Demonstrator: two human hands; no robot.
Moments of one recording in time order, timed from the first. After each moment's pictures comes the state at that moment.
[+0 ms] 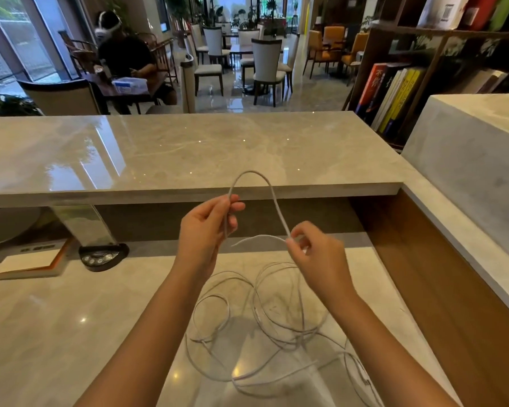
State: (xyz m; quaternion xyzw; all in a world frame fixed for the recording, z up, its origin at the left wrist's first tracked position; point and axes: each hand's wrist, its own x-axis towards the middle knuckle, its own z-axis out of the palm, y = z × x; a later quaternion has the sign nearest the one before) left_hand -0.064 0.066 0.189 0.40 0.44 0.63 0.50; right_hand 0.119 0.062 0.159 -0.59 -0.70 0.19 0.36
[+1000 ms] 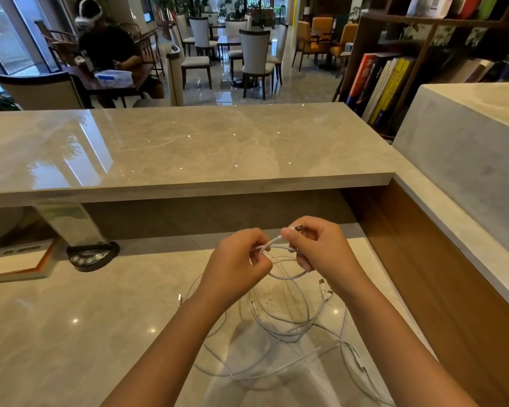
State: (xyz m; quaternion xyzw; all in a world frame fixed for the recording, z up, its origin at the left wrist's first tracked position) left_hand -0.032 0.043 0.159 0.72 0.57 0.34 0.22; right_hand 0.125 0.057 0.179 -0.53 -0.60 0.44 0.41
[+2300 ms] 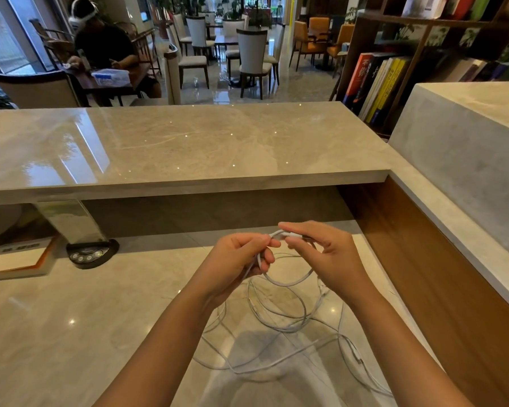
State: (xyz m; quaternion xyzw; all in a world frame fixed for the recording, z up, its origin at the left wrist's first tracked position) left_hand -0.039 0.030 0.179 0.48 0.45 0.40 0.64; right_hand 0.138 0.041 0.167 -0.43 -0.74 0.27 0.45
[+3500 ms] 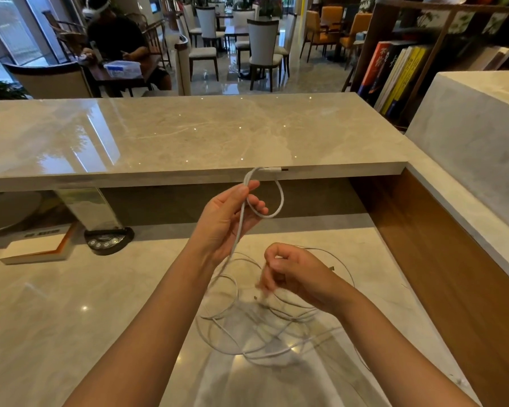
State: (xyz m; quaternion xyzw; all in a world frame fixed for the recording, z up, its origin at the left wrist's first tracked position) left_hand -0.065 0.052 0.192 0.30 0.33 0.59 0.68; right_hand 0.100 0.029 0.133 -0.30 -0.56 0.71 0.30
